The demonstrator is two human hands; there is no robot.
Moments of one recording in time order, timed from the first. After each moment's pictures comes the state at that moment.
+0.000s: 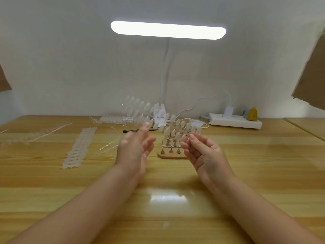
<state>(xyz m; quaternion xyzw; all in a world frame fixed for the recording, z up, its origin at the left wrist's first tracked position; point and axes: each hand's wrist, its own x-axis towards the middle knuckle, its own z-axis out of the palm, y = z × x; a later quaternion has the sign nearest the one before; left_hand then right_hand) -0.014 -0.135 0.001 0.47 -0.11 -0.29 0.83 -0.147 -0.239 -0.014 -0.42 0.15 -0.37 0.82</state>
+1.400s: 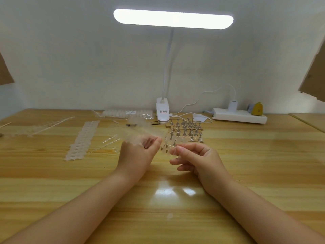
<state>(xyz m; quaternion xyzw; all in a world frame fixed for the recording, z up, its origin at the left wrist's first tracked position) -0.011 -0.115 -0.025 0.74 -0.43 0.07 0.52 -0.151 -0.223 -0.032 -0.60 0.15 -0.29 0.73</state>
